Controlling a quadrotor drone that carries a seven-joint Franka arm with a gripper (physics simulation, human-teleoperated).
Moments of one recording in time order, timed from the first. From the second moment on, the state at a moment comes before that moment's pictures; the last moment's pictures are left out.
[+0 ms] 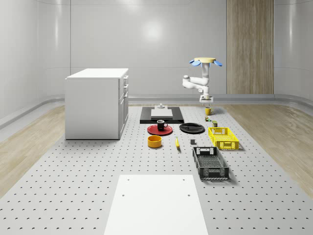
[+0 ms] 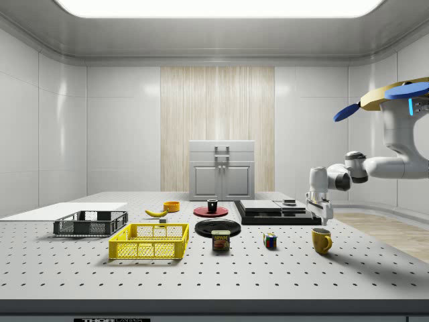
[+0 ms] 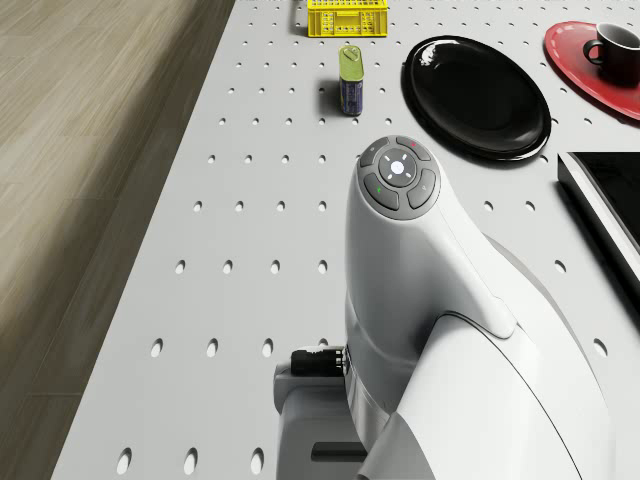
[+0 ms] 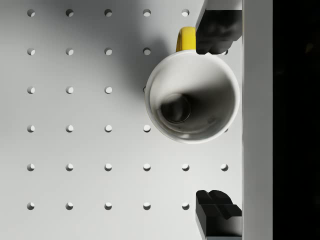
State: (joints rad) arm -1.21 -1.61 1.34 -2.67 -1.76 1.71 1.53
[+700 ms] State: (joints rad) arm -1.23 -1.60 1.26 -2.65 -1.83 1.74 1.54
